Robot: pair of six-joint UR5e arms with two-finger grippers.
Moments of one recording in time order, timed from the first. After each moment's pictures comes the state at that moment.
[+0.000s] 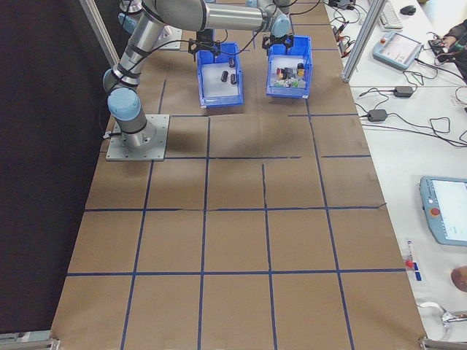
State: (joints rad) left arm -2.15 -1.63 -2.07 -1.03 1.43 -2.16; right arm 1.99 -0.87 1.18 -1.94 -1.61 -1.15
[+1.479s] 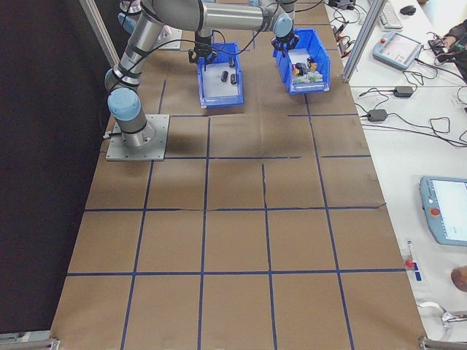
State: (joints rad) left arm -2.16 -1.67 -2.12 -0.90 1.43 -2.16; right arm 1.88 -0.95 1.18 -1.95 -1.65 -1.30
